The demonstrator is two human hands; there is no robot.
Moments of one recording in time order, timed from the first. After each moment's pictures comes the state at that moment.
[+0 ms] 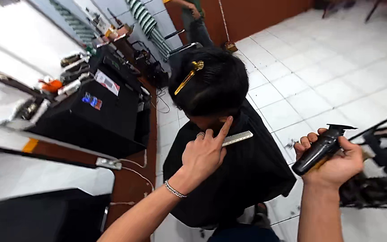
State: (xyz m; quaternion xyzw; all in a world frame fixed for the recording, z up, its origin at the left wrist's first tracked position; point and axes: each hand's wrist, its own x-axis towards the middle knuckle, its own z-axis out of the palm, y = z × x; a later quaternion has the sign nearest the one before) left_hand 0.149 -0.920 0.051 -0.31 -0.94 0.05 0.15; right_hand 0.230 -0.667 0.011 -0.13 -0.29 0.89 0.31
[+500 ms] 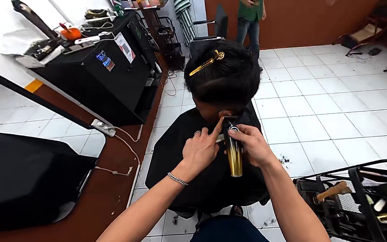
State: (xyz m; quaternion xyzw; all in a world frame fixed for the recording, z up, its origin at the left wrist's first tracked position) left_hand 0.169 -0.908 0.009 -0.15 -0.98 -0.01 0.11; right_hand 0.169 -0.724 0.043 0.07 -0.61 0.77 -0.16
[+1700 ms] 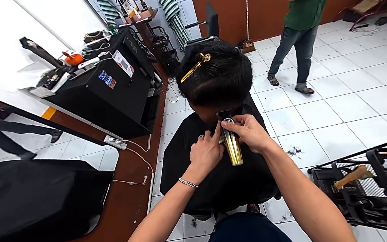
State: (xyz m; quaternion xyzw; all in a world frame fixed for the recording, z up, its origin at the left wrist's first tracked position) left_hand 0.167 -0.899 0.002 -0.12 -0.99 -0.01 0.09; right_hand 0.144 -0.728 0.044 0.07 -0.69 0.71 -0.12
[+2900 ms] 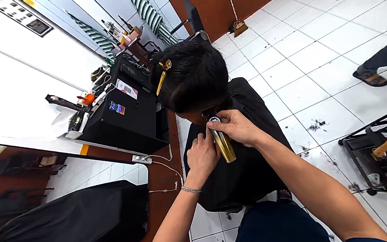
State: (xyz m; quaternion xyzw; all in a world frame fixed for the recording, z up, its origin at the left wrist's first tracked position) left_hand 0.163 -0.902 0.006 -0.12 -0.98 0.07 0.10; right_hand 0.132 -0.727 0.030 0.13 -0.63 0.75 -0.13
